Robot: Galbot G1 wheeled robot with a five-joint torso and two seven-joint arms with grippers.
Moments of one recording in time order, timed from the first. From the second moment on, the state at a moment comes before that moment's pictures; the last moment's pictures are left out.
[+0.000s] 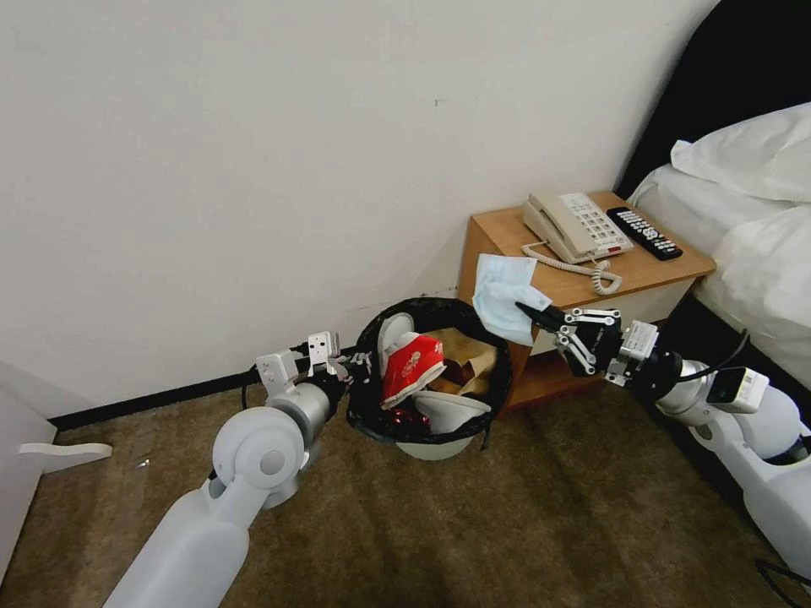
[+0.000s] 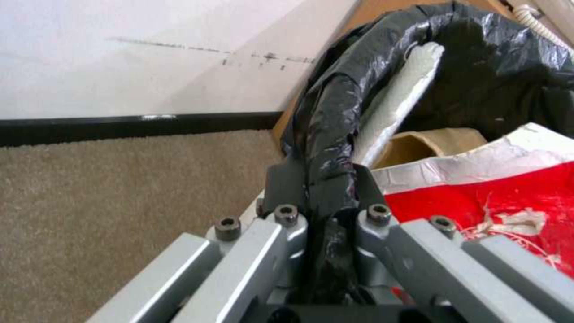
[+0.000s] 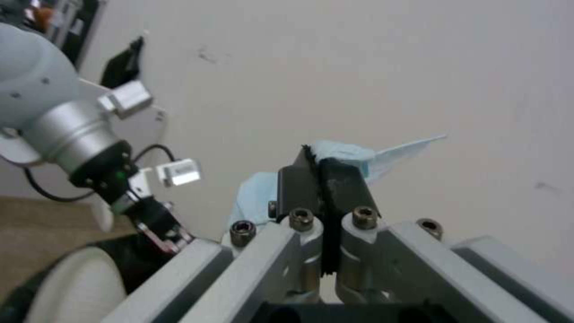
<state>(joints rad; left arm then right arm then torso) 1.00 -1.14 -0.16 -2.08 -1.11 0.55 -0.53 -1.08 0.71 0.45 1.89 0.71 0.47 -0.80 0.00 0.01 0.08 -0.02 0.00</state>
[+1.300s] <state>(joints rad) 0.99 -1.14 -0.17 -2.06 -1.10 0.55 -0.52 -1.02 0.75 0.28 1.85 0.68 0.47 -0.79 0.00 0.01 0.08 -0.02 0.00</state>
